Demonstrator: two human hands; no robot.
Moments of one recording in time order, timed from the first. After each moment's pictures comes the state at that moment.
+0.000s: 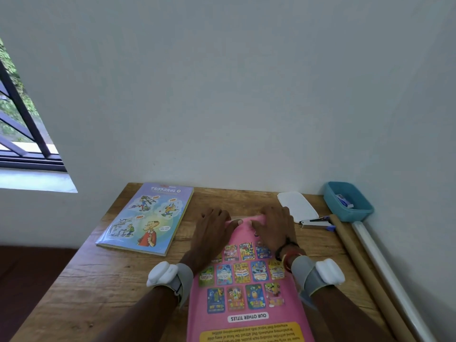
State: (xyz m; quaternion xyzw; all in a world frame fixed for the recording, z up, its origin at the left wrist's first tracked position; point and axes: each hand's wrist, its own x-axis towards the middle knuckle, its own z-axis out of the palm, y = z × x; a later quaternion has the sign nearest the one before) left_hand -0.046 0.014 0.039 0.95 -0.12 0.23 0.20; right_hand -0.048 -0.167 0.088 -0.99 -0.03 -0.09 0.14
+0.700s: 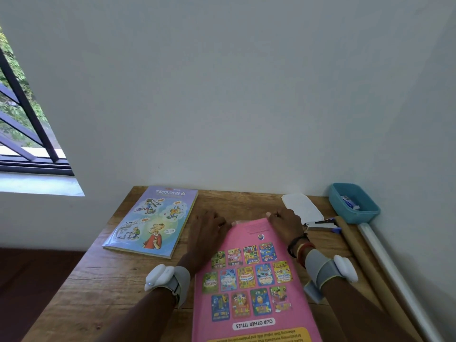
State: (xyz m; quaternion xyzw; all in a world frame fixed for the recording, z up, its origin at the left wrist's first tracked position) left_hand -0.039 0.036 0.028 0.95 -0.10 0.24 0.20; right_hand -0.023 -0.184 0.082 -0.91 0.07 -0.03 0.42
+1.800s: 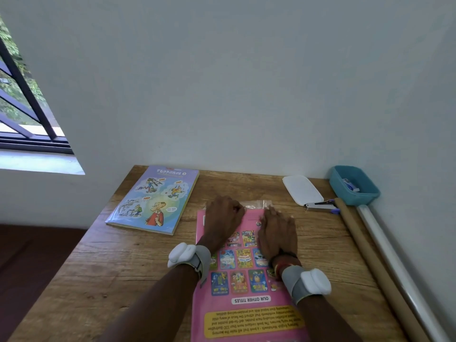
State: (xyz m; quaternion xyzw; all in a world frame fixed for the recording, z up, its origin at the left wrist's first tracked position) left_hand -0.050 -0.003 0.038 0.94 -0.05 0.19 0.27; right_hand -0.082 -0.156 0.036 -0.99 -0.01 -0.09 0.07
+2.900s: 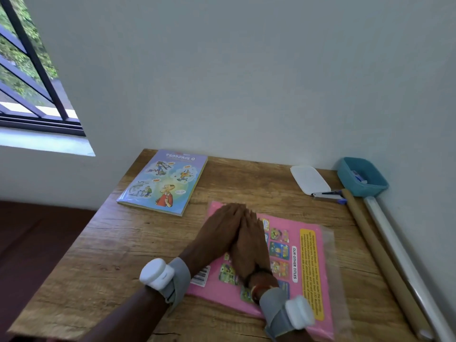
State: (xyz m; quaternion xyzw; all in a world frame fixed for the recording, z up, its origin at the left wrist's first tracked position) left_hand -0.116 0.030 0.013 0.93 -0.28 0.20 0.15; right_hand -0.149 -0.086 0.010 -0.94 -0.12 -0.15 0.28
